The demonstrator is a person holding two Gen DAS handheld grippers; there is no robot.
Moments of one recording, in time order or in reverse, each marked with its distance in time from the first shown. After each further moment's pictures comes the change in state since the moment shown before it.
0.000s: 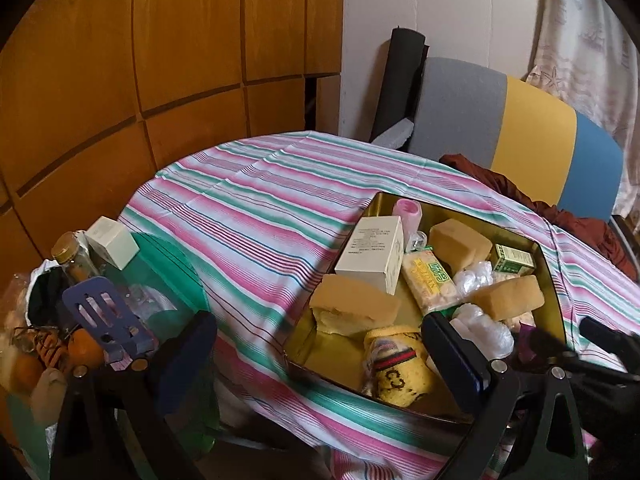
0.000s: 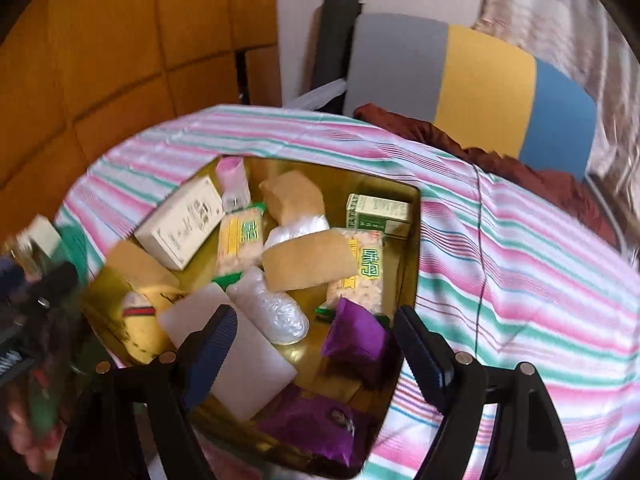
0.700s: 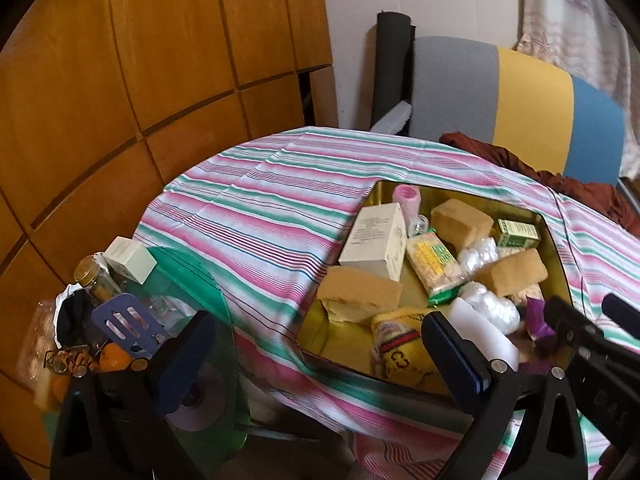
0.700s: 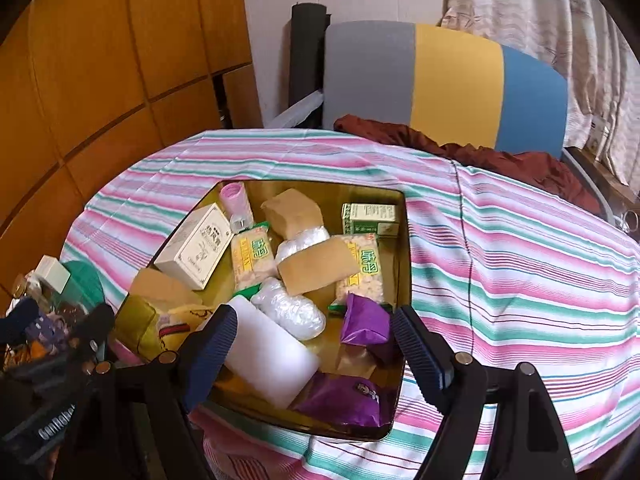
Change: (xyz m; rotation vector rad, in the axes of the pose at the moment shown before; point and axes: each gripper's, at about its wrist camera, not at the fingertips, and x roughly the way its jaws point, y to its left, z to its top) left arm -0.015 -0.014 0.002 0.114 0.046 0.054; right arm -0.031 0.018 0.001 0.096 -0.057 -0.065
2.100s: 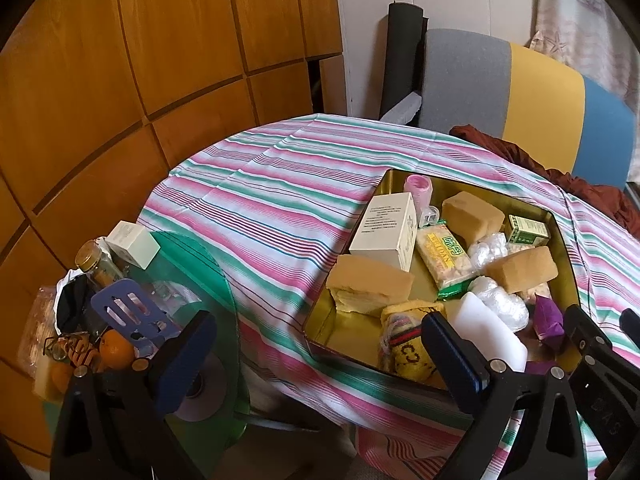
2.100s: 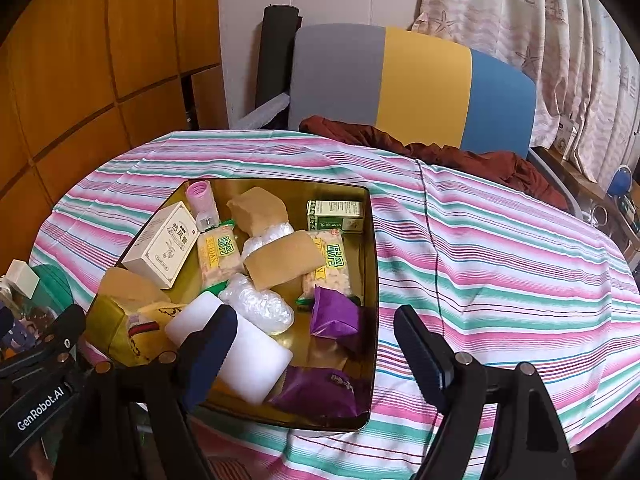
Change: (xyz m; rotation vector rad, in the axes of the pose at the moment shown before) left arm 0.009 0.006 -0.001 -0.035 0.042 0.023; right arm 0.003 -0.002 -0.009 0.024 0.011 -0.129
